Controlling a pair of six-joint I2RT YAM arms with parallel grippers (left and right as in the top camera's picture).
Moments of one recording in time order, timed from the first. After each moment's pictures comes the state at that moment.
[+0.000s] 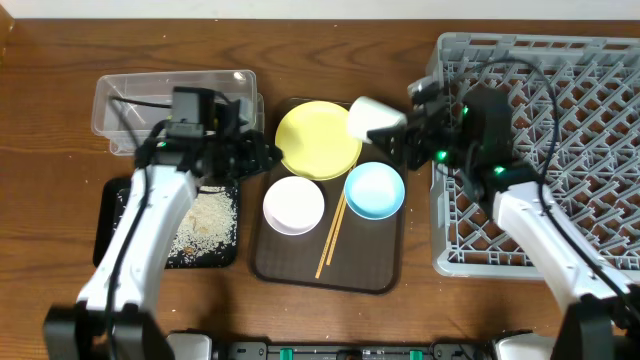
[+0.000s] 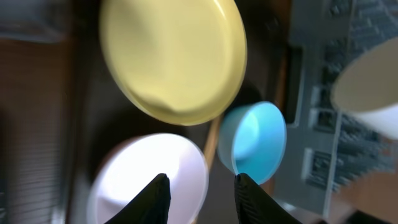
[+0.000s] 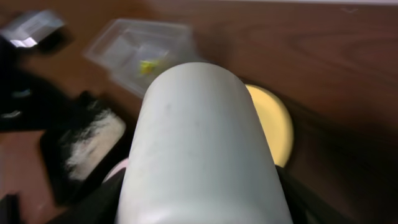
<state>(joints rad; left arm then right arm) -0.06 1.46 1.11 -0.72 0.54 -0.38 0.21 1.49 0.99 -0.08 -0.64 0.14</state>
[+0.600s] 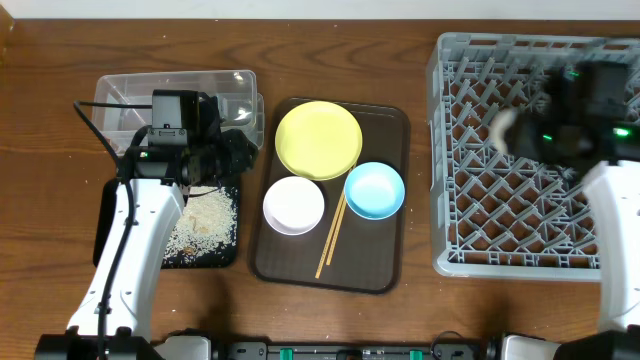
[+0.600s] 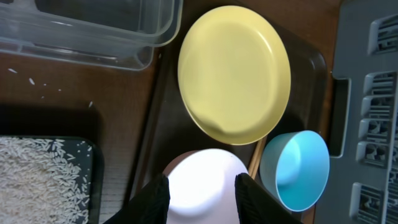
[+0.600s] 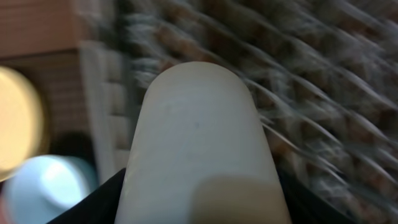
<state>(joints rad) -0.03 1.41 1.11 -0.74 0.37 -0.36 -0.19 1.46 1.36 -1.00 -0.07 0.13</state>
